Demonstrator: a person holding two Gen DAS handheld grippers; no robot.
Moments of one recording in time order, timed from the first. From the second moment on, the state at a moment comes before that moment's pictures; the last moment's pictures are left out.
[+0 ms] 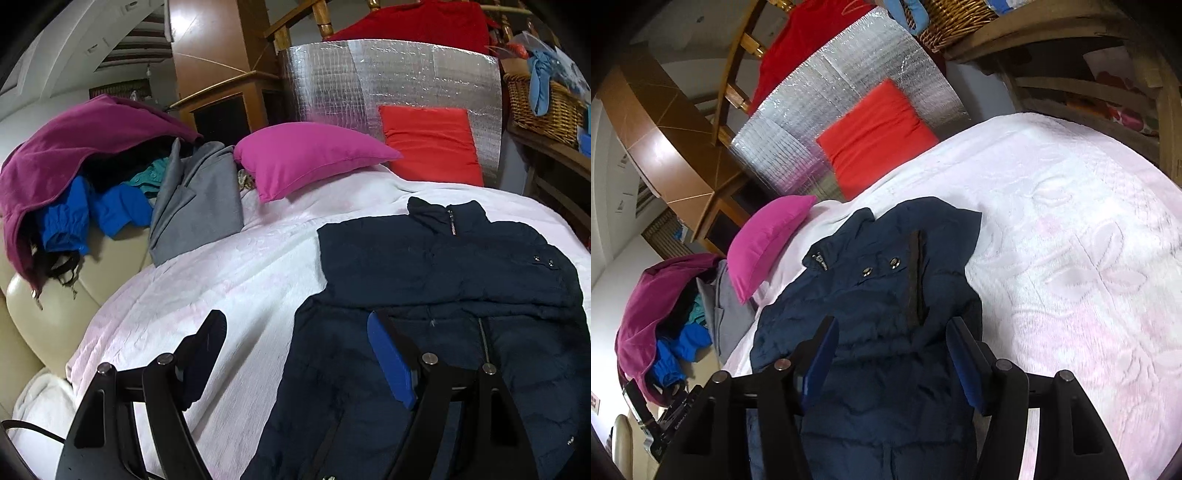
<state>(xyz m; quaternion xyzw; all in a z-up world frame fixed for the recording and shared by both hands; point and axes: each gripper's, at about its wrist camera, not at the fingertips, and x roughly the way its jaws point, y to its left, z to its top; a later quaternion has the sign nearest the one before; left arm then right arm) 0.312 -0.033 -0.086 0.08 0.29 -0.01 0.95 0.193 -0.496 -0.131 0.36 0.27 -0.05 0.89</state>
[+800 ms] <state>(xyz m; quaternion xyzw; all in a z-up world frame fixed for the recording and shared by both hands) 0.230 0.021 -0.065 0.06 0.26 0.03 0.96 0.118 -0.451 -0.150 0.34 0.29 -0.01 0.90</state>
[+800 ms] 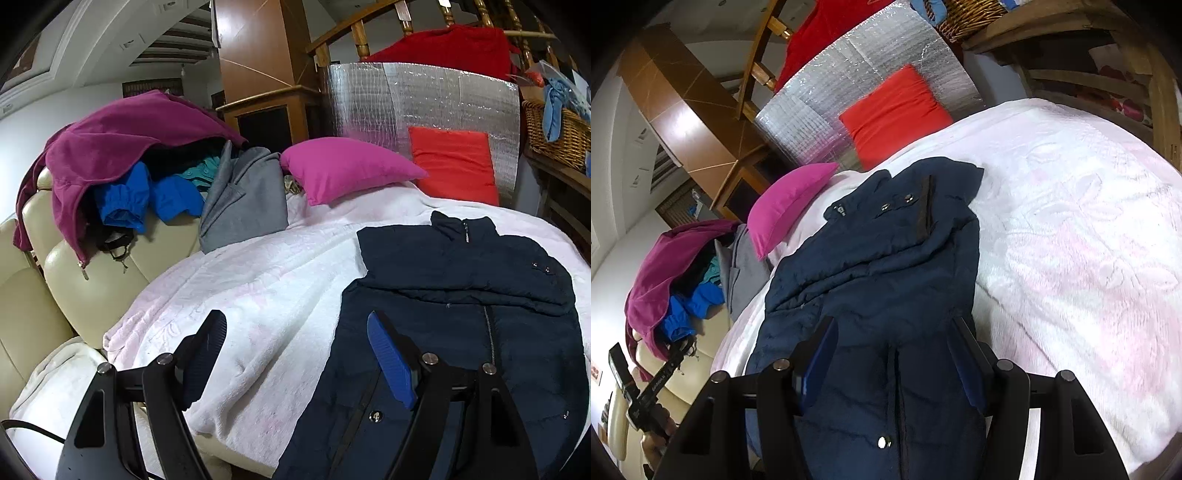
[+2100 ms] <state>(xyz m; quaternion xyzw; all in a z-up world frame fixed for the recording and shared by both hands) 0.254 0.075 -0.232 -0.10 0.57 -0.09 0.81 0.055 -0.402 -0.247 0.31 0.47 0.01 0.82</state>
